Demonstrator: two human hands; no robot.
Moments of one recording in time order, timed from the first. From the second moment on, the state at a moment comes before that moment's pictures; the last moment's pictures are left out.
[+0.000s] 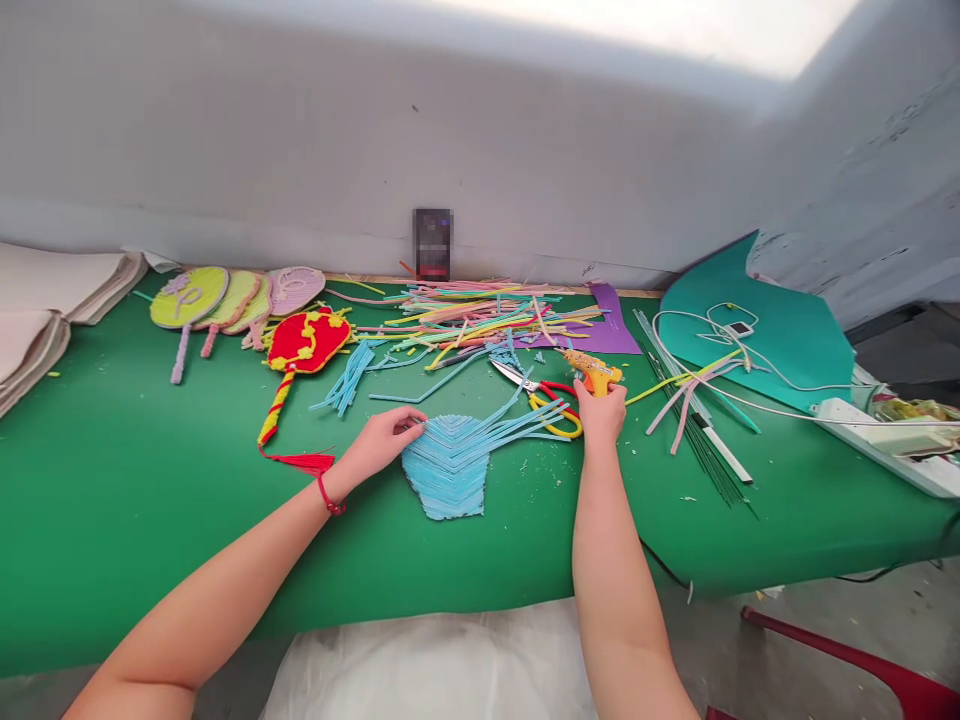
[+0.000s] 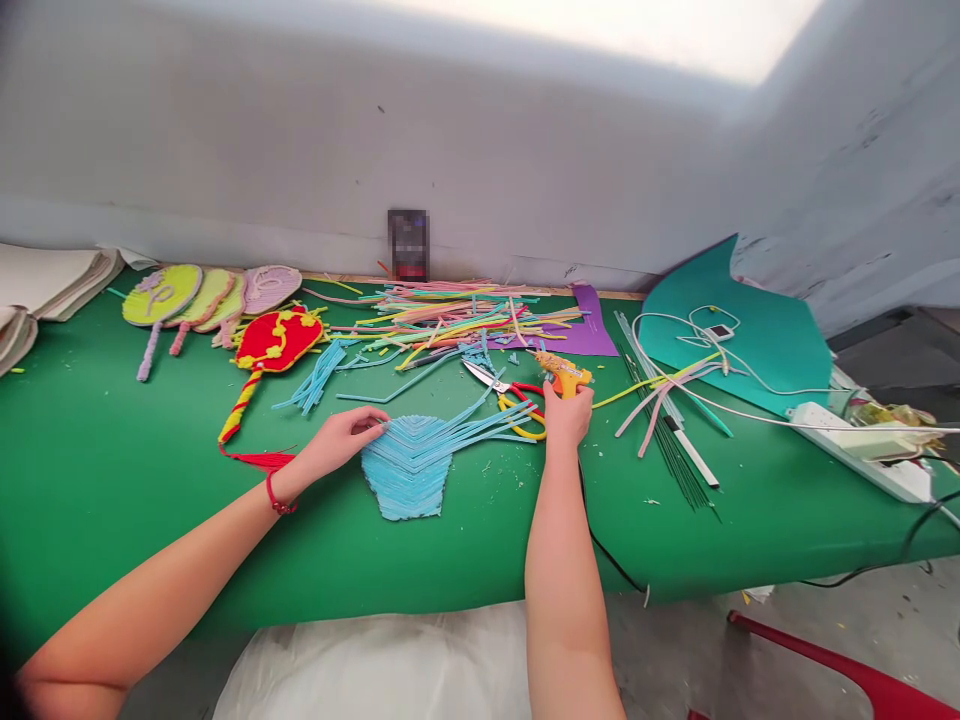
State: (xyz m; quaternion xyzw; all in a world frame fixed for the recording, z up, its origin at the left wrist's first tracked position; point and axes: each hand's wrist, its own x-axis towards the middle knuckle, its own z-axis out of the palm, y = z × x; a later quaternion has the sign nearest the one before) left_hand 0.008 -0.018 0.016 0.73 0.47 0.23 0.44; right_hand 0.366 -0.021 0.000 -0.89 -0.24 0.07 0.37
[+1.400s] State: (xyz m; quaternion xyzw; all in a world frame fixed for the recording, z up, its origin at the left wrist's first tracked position) left_hand -0.010 -0.012 0.036 0.84 0.38 0.35 0.15; right_hand 0.287 -0.039 0.032 -0.57 -0.46 0.46 0.51
